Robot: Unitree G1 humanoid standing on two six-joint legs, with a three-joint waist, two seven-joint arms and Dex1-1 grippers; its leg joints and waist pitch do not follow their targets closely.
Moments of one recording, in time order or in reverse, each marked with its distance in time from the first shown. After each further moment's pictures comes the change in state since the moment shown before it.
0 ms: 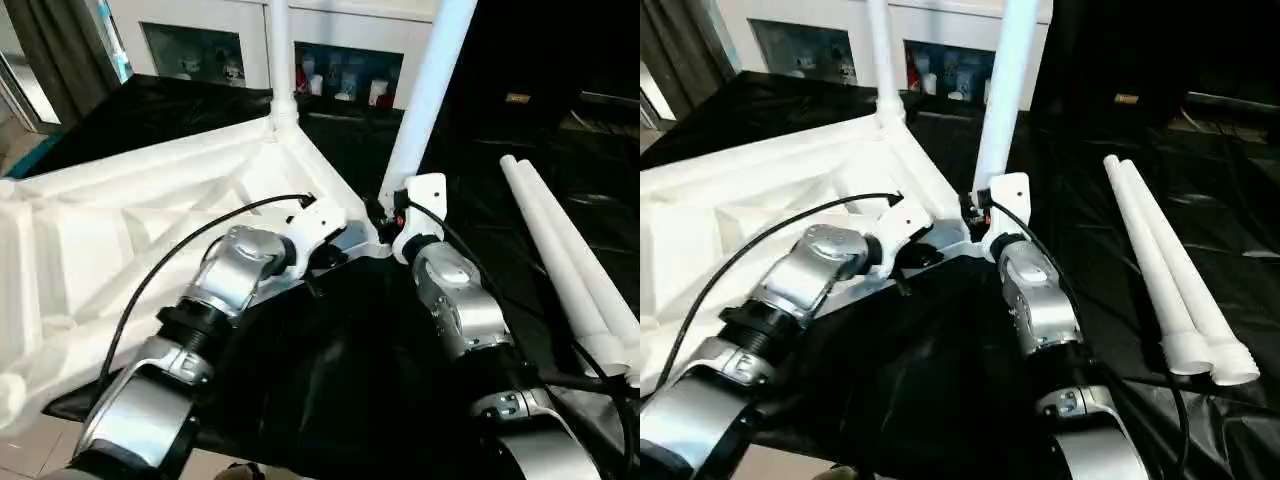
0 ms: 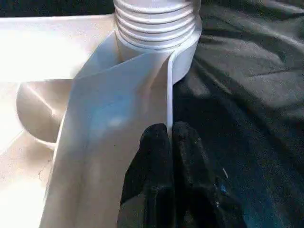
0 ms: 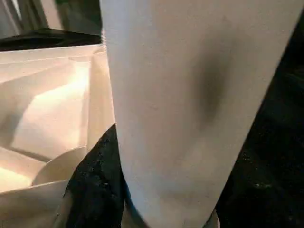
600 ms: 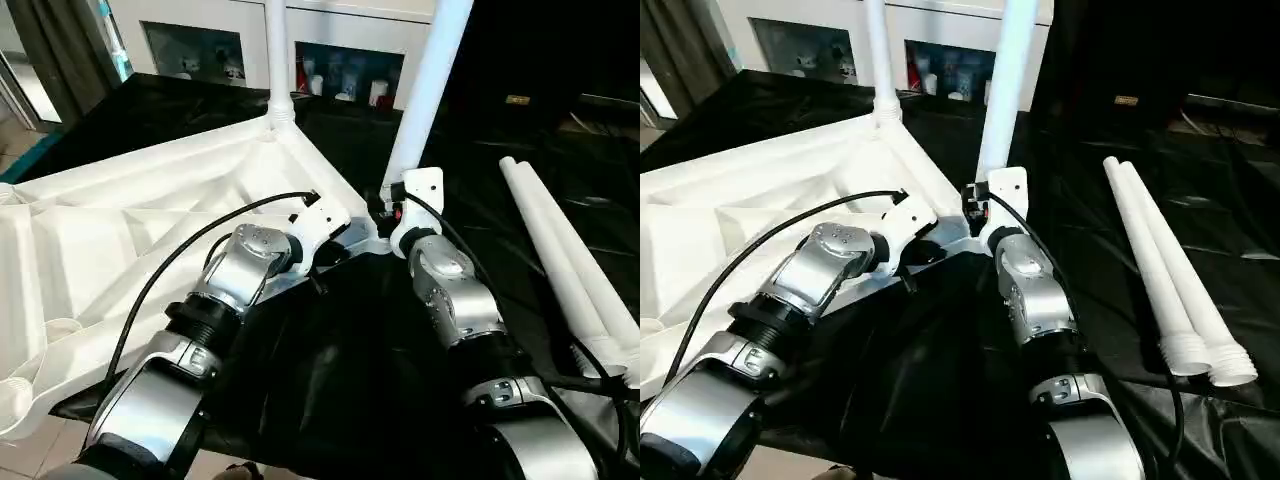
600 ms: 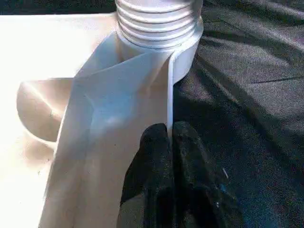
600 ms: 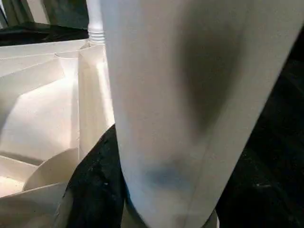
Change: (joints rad) left arm -0.022 -0.010 0.008 0.040 0.004 -0.001 0.016; right arm -0.038 0.011 -0.012 0.047 -0.011 0.010 -0.027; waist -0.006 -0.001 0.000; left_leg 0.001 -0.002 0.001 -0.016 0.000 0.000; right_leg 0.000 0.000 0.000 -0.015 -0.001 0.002
